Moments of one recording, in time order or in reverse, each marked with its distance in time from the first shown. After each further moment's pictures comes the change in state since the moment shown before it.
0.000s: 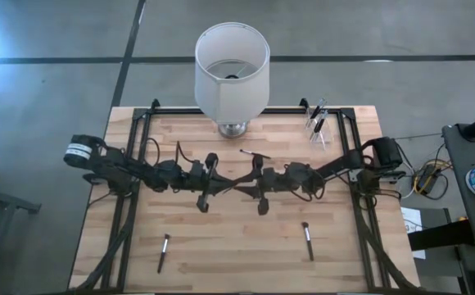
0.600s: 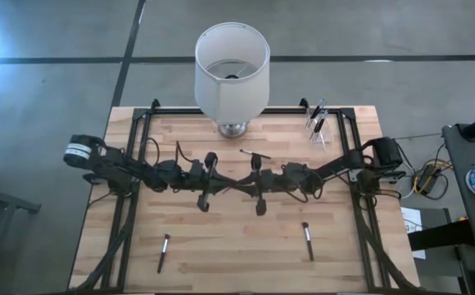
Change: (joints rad) left arm 0.000 -0.002 -0.002 -0.002 -0.024 -0.002; right arm 0.002 0.000 0.028 -0.069 0.015 -0.050
